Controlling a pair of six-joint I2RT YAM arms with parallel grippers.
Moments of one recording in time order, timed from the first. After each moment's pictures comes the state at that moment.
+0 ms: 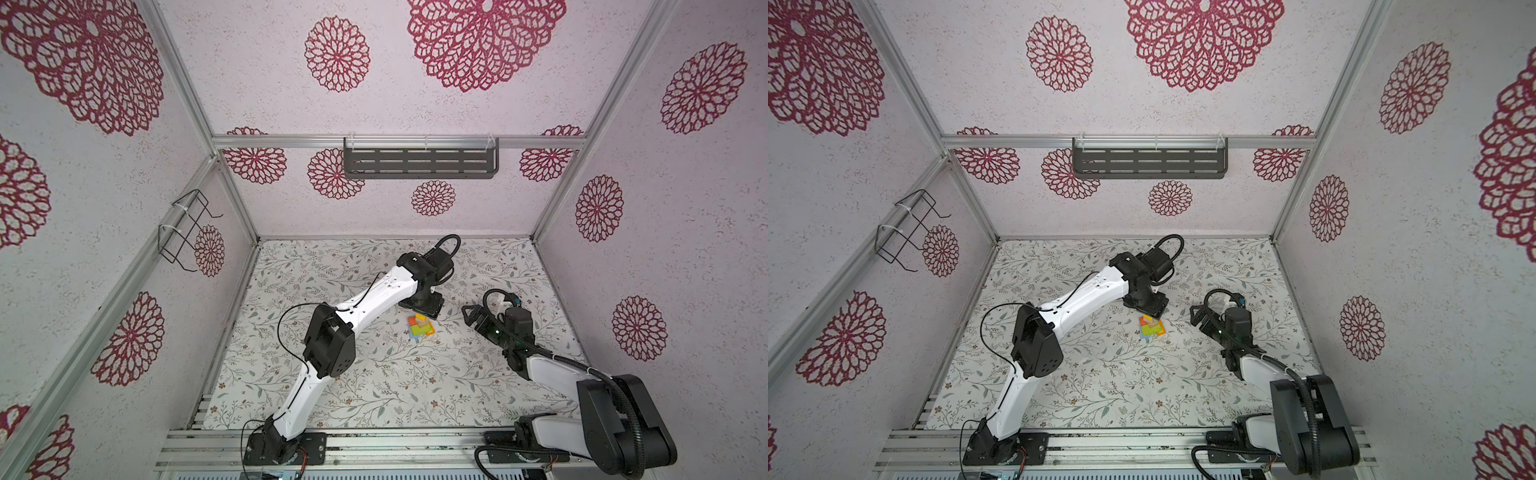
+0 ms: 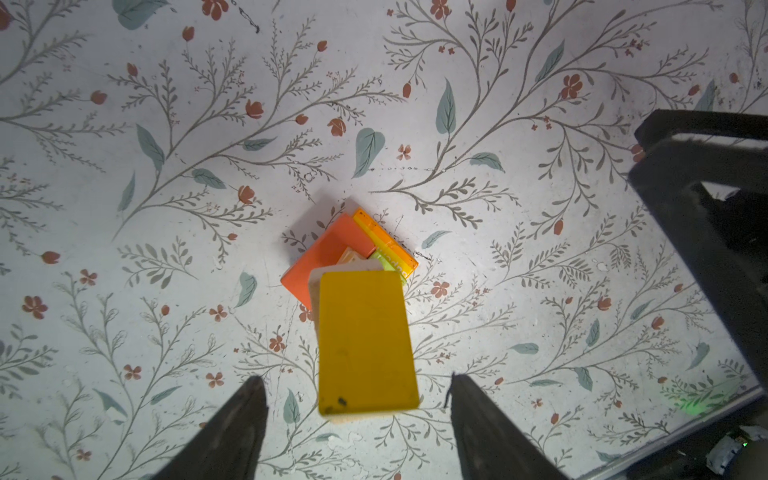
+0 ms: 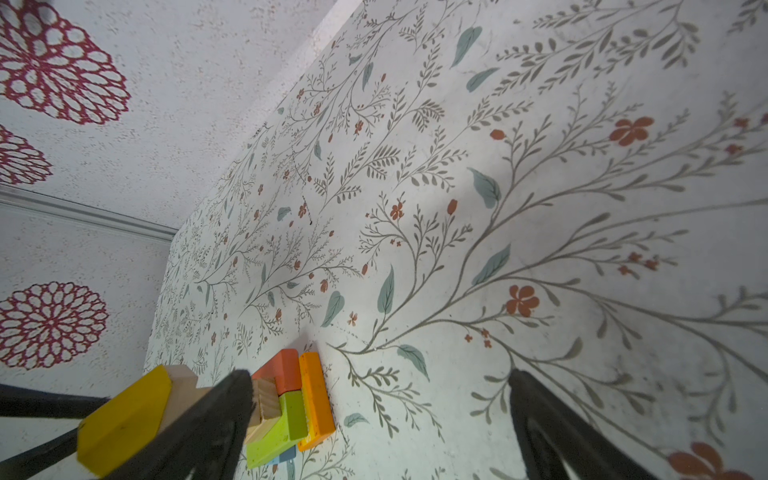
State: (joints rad) left arm -0.84 2.27 2.22 -1.26 -0.04 -0.36; right arm 0.17 1.27 0.37 0.39 -0.21 0.75
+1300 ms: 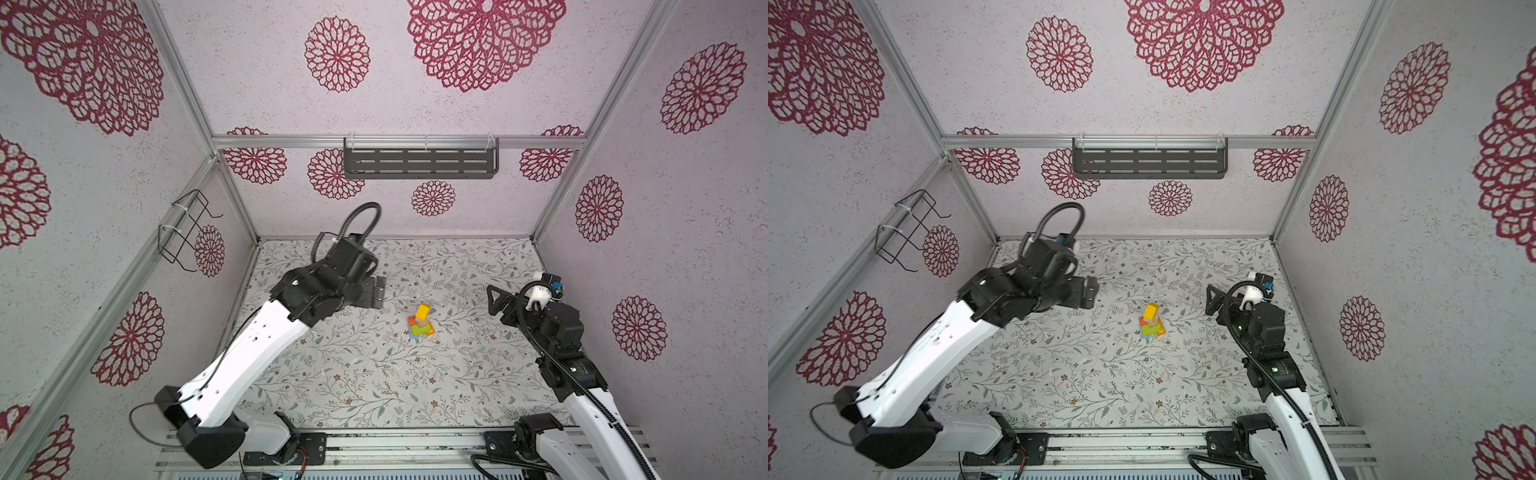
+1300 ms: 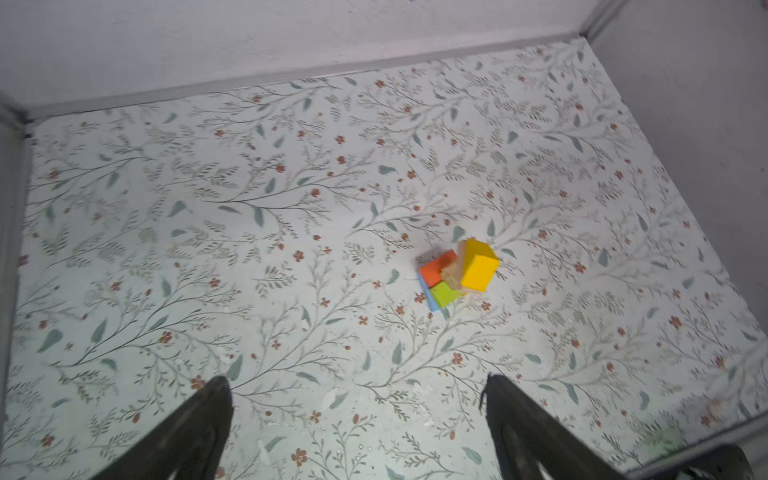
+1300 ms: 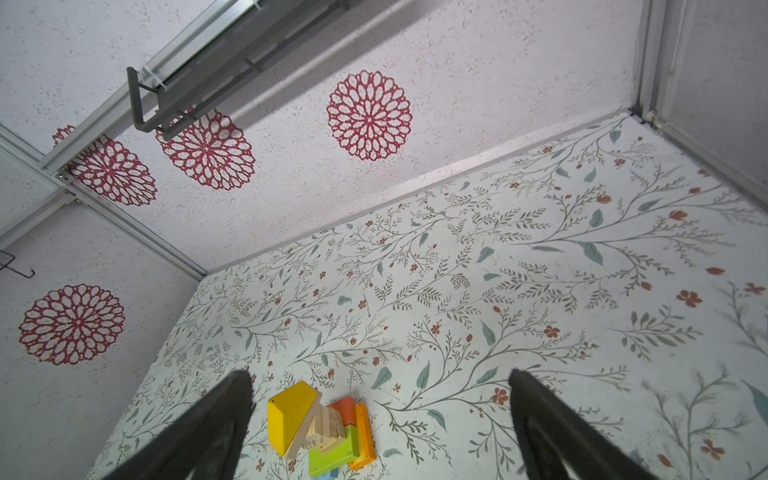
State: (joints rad) left arm -0.67 1.30 1.59 -1.09 -0.31 -0.45; right arm 0.17 0.69 0.64 -0.18 -0.07 0.47
